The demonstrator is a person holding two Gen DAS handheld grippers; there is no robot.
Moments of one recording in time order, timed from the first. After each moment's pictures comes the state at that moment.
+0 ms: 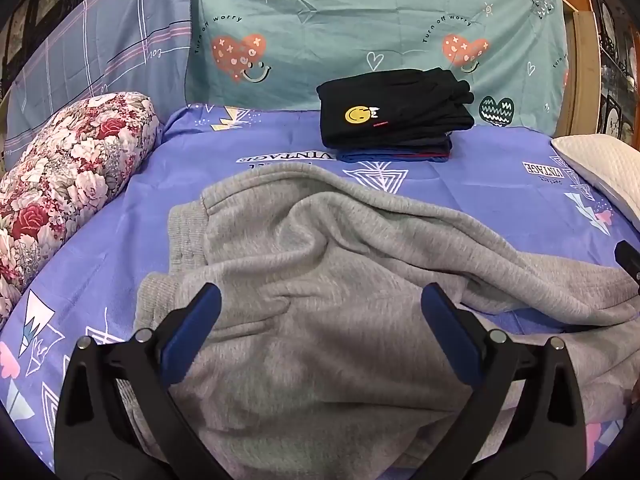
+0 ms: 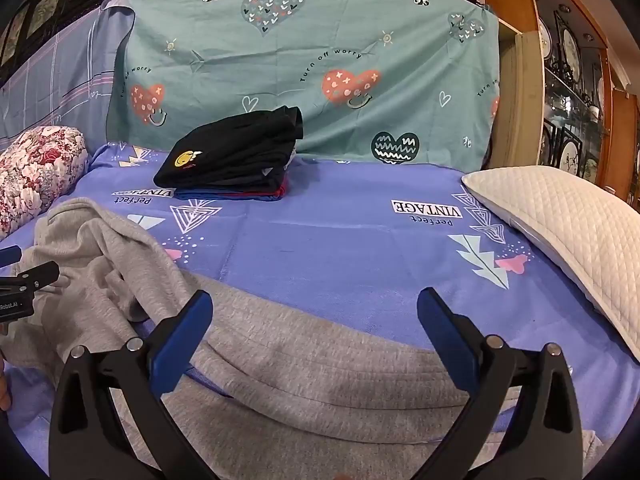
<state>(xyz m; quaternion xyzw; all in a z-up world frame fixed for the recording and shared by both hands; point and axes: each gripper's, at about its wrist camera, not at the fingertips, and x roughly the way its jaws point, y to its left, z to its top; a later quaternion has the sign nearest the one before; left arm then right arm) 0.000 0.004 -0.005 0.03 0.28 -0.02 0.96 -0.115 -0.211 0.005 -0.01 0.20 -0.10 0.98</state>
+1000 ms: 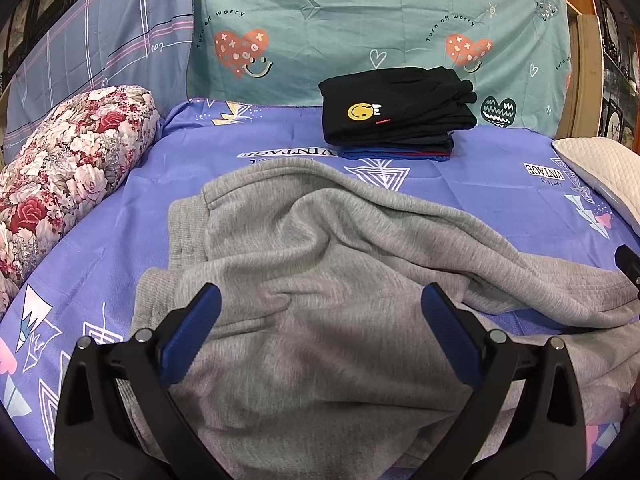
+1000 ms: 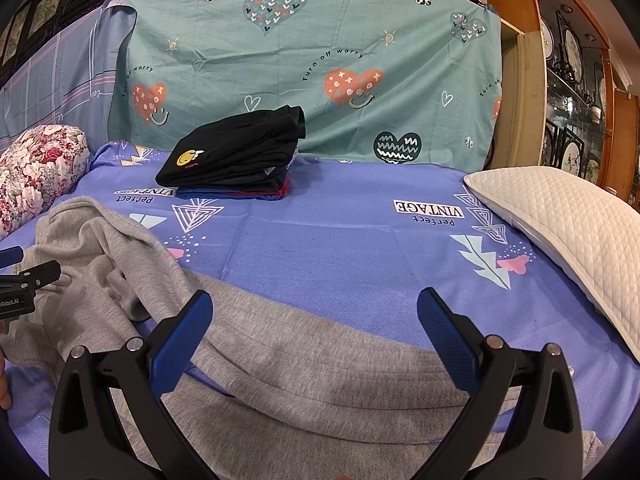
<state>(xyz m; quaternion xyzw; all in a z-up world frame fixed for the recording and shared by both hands) 0.003 0.009 -0.005 0.02 0.29 -0.03 0.96 -0.115 -0.210 0.005 -0.01 0.20 -0.10 0.98</state>
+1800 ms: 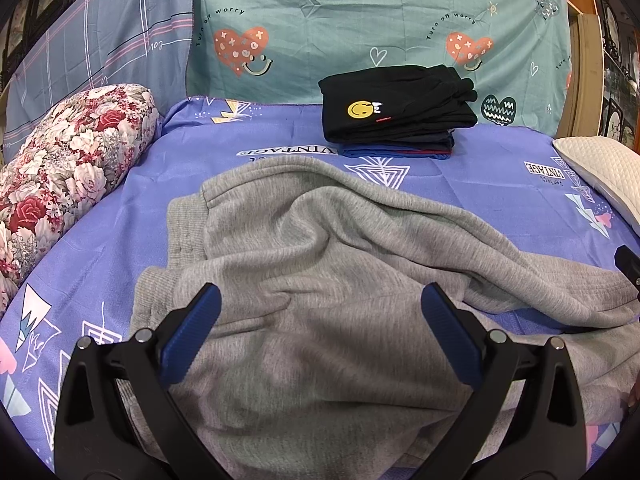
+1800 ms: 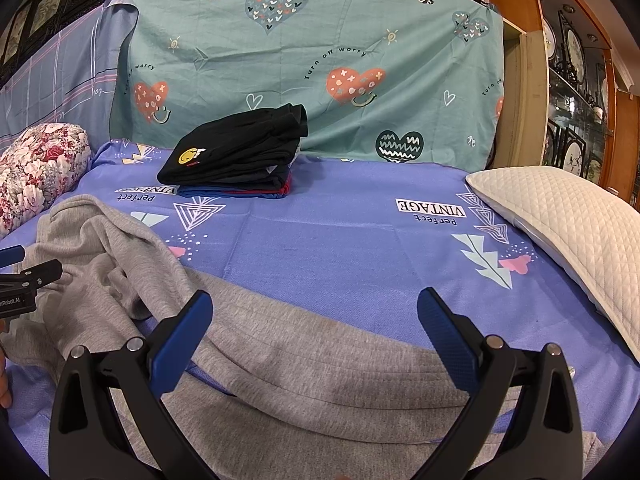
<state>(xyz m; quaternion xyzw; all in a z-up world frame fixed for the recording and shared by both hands) 0.004 0.009 -0.007 0.02 0.29 -0.03 0.96 -0.113 -0.205 0.003 -0.02 0.20 -0.10 0.98</state>
